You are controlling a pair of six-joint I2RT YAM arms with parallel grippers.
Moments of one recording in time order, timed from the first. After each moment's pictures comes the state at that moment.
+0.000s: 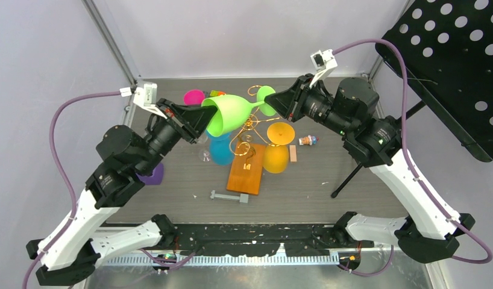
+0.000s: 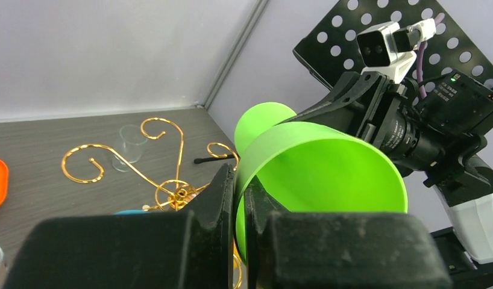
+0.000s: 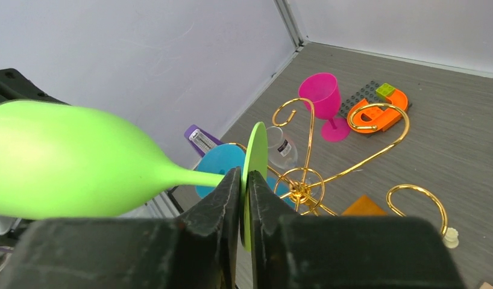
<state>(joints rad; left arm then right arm) -0.87 0.84 1.33 -0.28 -0.19 -0.49 0.71 1.15 1.58 -0.45 -0.12 0.48</state>
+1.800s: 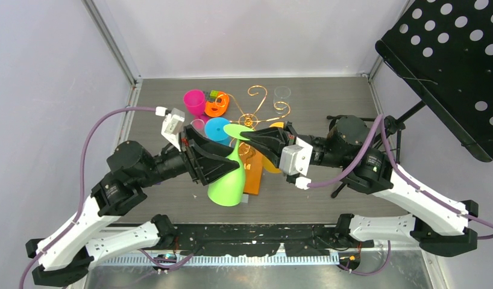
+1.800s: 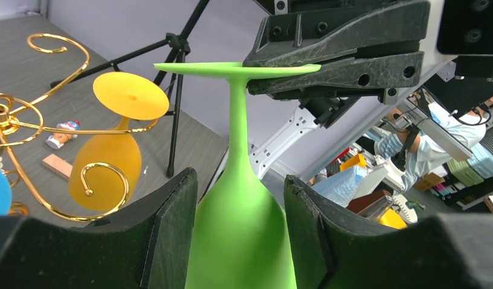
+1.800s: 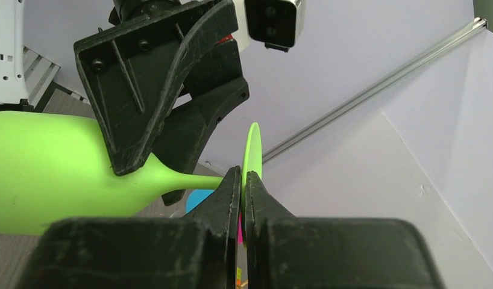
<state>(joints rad) -0.96 0.75 1.15 -0.27 0.27 -0.59 1.12 1.04 1.39 -0.18 -0.36 -0.82</state>
